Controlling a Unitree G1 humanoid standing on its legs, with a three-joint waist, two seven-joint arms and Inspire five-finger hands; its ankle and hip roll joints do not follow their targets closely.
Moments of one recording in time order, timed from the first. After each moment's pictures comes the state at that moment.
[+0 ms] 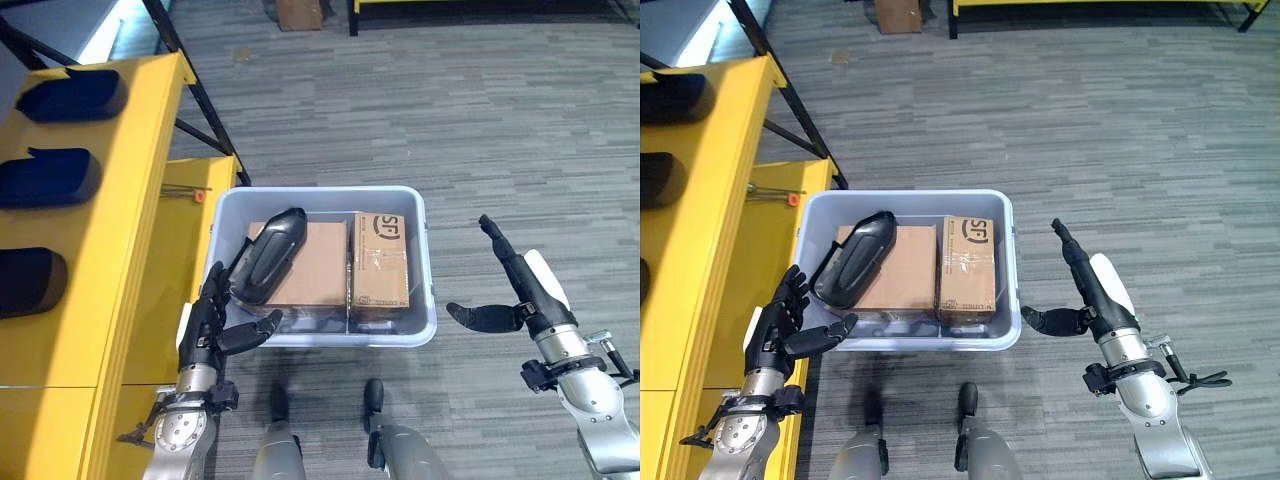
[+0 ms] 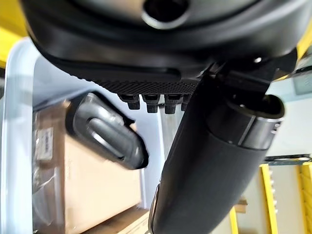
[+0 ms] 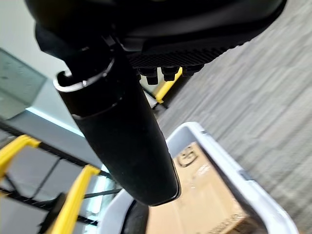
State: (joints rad) left arm 0.22 0.33 0.02 -0.08 -0.29 -0.13 0.13; right arm 0.15 -0.58 -0.10 -0.19 -0.12 -0.13 0.03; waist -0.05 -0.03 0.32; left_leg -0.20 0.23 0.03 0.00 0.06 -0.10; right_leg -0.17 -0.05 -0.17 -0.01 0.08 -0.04
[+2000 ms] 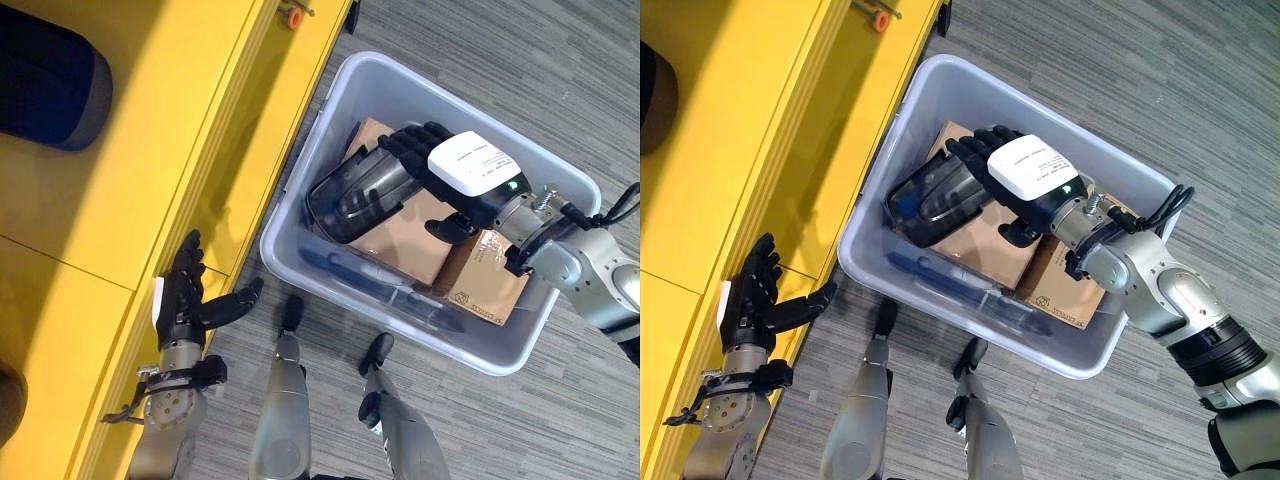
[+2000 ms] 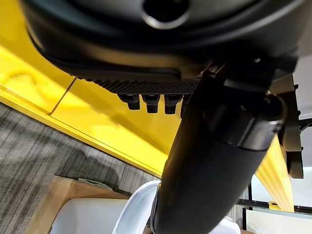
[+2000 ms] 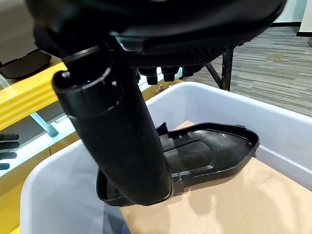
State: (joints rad) left arm 0.16 0.38 0.06 -0.13 -0.31 -0.13 0.24; right arm -0.71 -1.03 0.49 -0.05 -0.50 -0.13 0.04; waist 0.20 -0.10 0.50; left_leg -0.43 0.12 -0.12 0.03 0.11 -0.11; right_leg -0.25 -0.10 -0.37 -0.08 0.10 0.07
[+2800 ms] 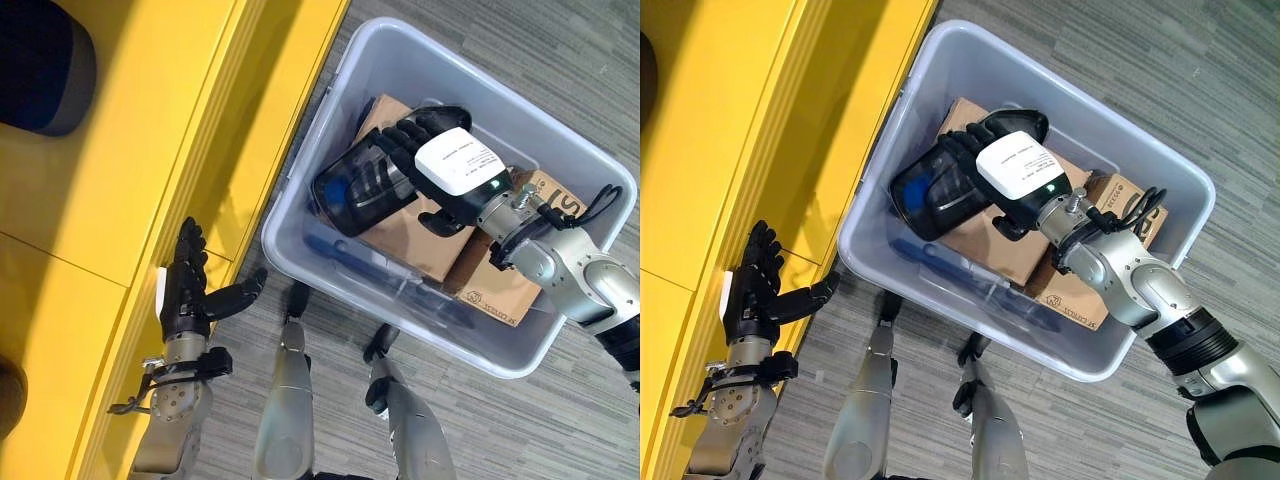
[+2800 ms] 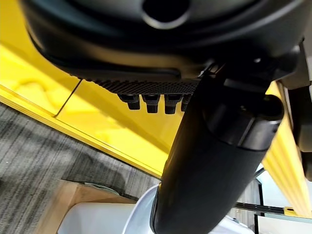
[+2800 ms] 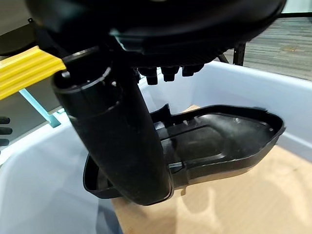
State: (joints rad) left arm 0.13 0.39 0.03 -0.14 -0.31 -0.15 0.28; right arm -0.75 -0.95 0.54 0.01 -0.59 -0.11 -0.01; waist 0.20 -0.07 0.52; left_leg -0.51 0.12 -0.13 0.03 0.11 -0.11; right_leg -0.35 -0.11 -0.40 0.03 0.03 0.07
